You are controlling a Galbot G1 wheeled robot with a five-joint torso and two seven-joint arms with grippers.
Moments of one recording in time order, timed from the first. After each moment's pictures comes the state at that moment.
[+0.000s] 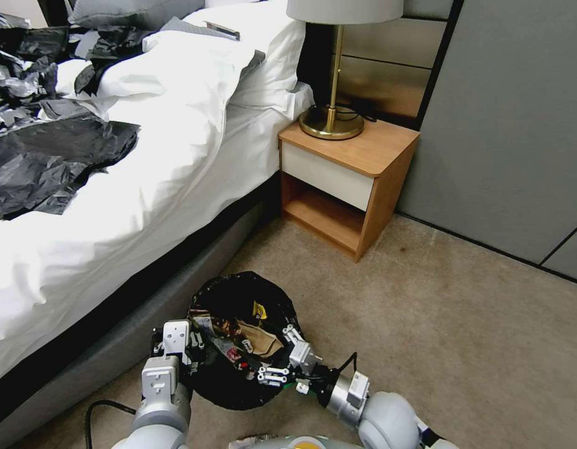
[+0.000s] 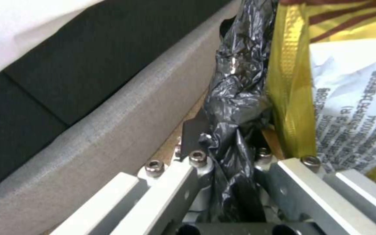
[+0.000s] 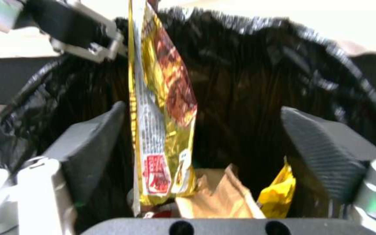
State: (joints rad) left arm 1.83 -1.50 -0.44 -2.39 0.02 0.57 -0.27; right arm -1.34 1.12 -0.06 1.79 0.24 0.30 -0.41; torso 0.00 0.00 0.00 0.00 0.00
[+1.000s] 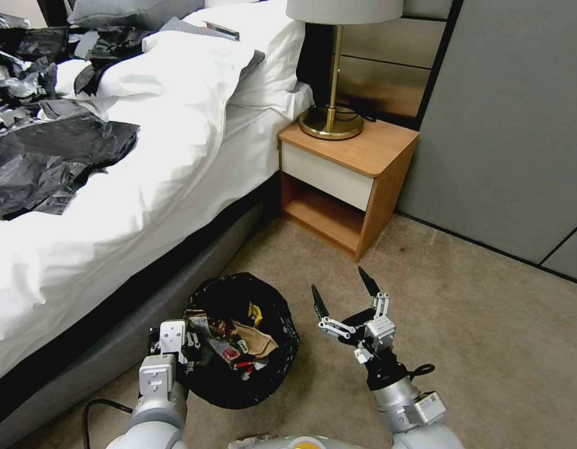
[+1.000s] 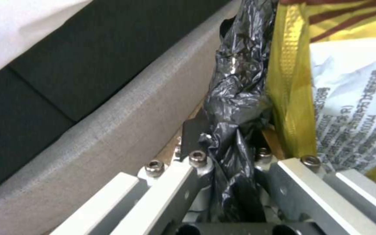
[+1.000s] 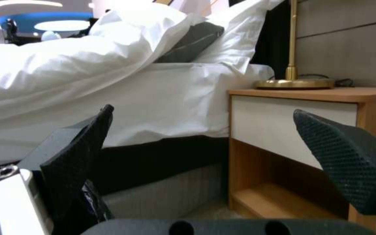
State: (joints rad) left arm 1.82 -1.49 -0.47 -2.37 0.00 0.57 -0.27; right arm -1.65 1.32 0.24 2.04 0.10 0.45 -0.06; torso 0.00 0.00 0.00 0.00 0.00
